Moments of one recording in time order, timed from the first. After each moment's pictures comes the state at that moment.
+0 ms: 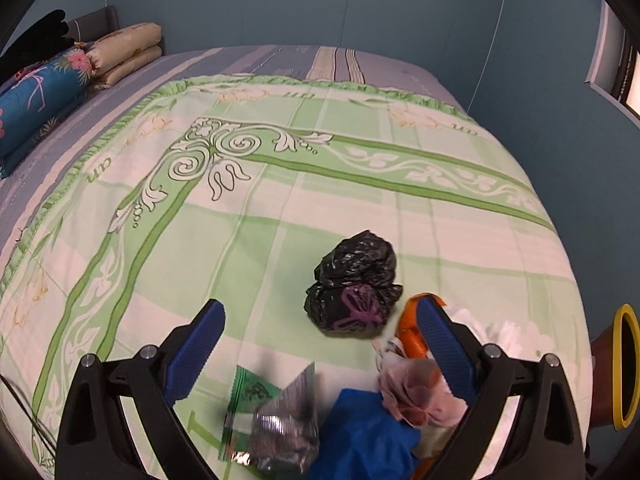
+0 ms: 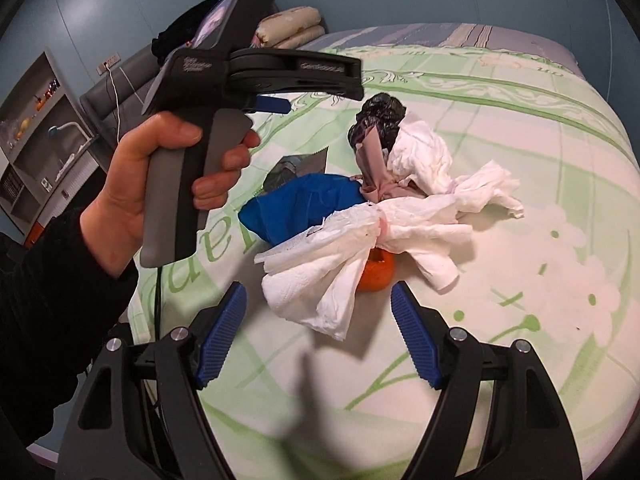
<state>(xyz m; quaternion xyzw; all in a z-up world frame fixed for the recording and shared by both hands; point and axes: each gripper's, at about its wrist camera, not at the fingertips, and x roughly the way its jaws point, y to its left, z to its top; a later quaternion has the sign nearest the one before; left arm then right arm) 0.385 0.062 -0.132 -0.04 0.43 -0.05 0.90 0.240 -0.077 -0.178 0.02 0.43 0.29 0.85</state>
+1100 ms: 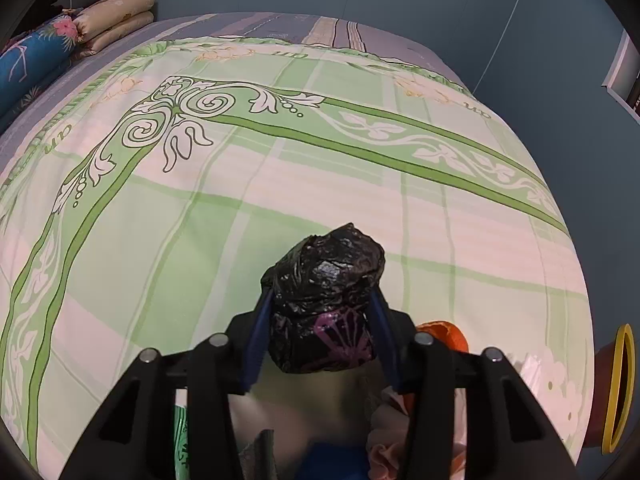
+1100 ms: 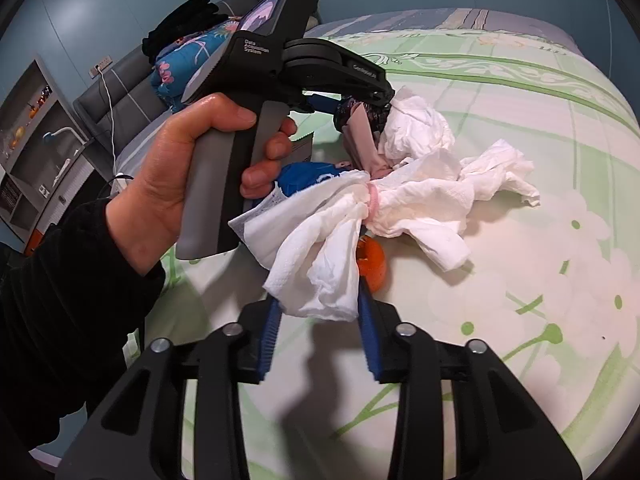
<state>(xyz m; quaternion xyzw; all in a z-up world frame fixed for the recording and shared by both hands) 0.432 0.046 -0.176 -0.07 0.47 -0.06 0.88 0.258 -0.077 -0.200 0.03 0.44 0.29 0.85</state>
